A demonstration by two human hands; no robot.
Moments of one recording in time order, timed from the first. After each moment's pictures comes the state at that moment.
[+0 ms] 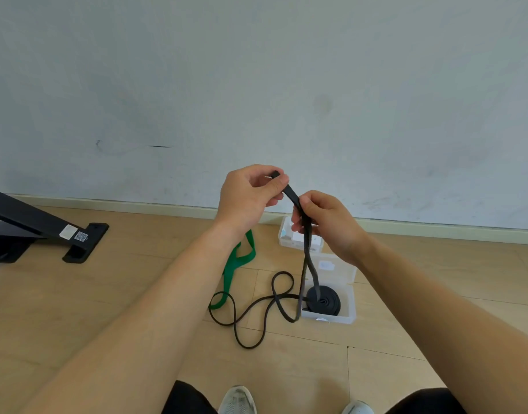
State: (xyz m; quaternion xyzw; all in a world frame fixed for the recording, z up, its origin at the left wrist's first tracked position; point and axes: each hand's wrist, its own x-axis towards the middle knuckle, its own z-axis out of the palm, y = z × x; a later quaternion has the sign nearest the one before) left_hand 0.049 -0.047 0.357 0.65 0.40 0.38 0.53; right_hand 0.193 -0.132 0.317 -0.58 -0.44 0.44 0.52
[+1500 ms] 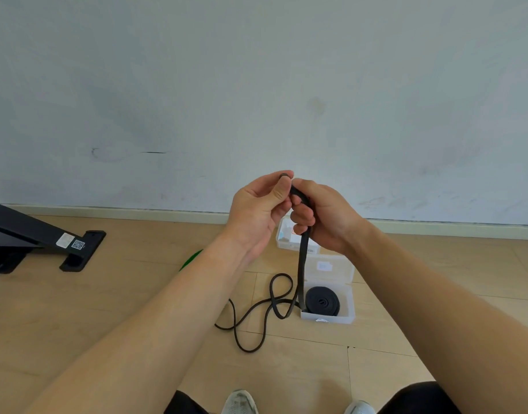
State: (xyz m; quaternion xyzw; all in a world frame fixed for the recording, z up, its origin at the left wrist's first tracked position) left_hand 0.058 -0.072 0.354 0.46 0.27 0.39 0.75; right_hand 0.191 -0.126 0.347 -0.46 -0.33 0.59 0.57
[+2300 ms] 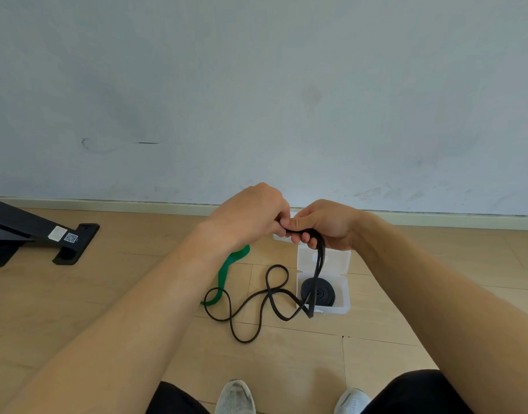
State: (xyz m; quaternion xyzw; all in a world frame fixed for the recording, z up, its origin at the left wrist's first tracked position) left_hand 0.054 -0.054 0.358 0.96 0.26 -0.02 0.10; right_hand 0.214 -0.131 0.319 -0.59 -0.36 0.64 0.33
